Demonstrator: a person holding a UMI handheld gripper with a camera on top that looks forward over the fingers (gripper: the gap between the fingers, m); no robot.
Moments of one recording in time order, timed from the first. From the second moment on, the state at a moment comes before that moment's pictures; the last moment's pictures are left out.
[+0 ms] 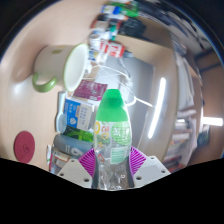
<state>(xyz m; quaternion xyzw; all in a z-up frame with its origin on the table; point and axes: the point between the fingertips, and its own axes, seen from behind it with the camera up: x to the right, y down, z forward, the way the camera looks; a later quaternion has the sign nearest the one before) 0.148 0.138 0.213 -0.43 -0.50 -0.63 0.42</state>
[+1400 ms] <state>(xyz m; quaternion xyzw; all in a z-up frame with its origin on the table) 0.176 0.124 0.119 -0.75 -0.01 0.02 0.66</state>
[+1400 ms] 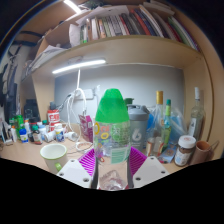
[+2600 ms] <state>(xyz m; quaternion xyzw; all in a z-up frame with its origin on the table) 0.160 -0.115 0.122 -0.74 -0.03 0.06 0.67</state>
